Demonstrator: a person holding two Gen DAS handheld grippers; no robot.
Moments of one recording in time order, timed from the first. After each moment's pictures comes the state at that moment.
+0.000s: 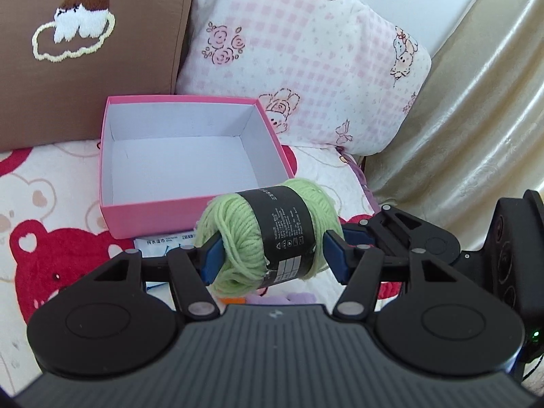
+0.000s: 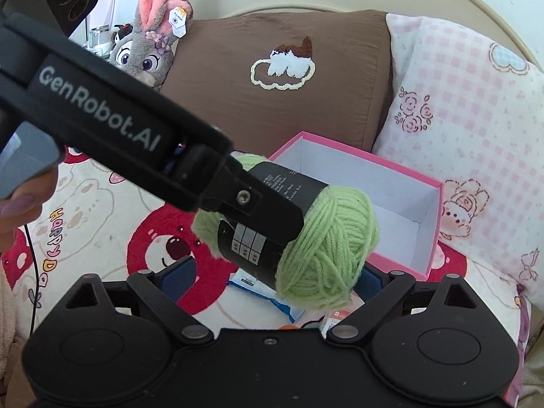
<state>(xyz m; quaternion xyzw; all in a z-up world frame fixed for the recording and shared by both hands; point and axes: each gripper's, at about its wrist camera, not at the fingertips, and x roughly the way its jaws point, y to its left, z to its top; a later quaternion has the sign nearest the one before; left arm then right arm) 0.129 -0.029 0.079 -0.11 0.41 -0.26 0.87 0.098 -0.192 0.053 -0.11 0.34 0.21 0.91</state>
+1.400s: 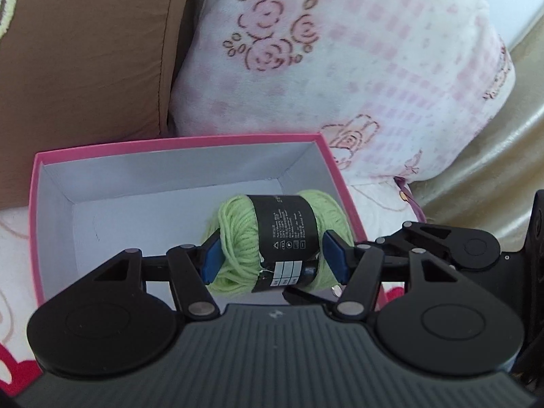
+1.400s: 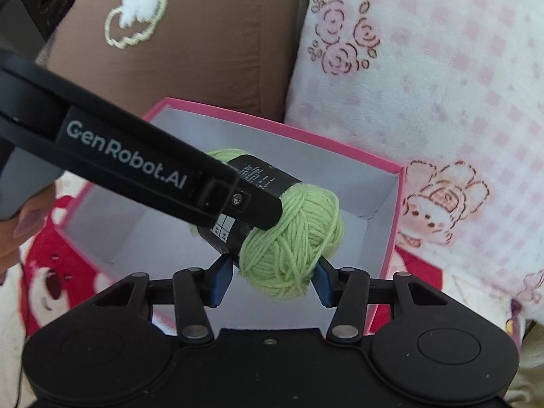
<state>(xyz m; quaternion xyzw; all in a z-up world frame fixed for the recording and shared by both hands) 0.377 -0.073 -0.011 -0.11 0.46 -0.25 0.84 0.312 -0.241 -0.008 -0.11 0.45 0.12 0.88</state>
